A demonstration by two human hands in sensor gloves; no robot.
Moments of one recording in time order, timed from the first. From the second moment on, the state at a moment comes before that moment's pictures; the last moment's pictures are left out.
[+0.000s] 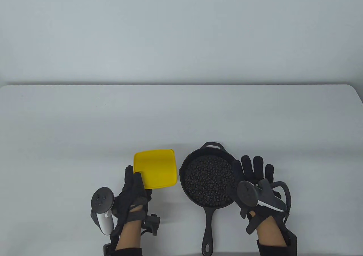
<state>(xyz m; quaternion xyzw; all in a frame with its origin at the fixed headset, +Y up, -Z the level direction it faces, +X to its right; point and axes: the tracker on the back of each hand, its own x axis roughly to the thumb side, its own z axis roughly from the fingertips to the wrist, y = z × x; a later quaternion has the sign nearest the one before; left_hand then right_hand) -0.210 -0.770 -0.239 0.00 0.11 0.65 0.76 0.210 -0.732 -0.263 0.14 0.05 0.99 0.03</state>
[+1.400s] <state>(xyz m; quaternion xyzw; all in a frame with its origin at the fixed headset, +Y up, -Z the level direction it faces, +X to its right) -0.228 -0.770 -0.235 -0.03 0.25 0.46 0.85 0.197 -0.745 -0.262 0.15 0.05 0.99 0.06</state>
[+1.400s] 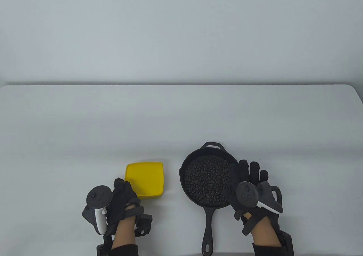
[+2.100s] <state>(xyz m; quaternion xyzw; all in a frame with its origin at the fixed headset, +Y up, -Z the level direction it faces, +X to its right) -0.141 -0.735 -0.236 -0.02 -0.02 0.19 0.98 0.196 -0.747 -0.261 0.14 0.06 0.99 0.05</state>
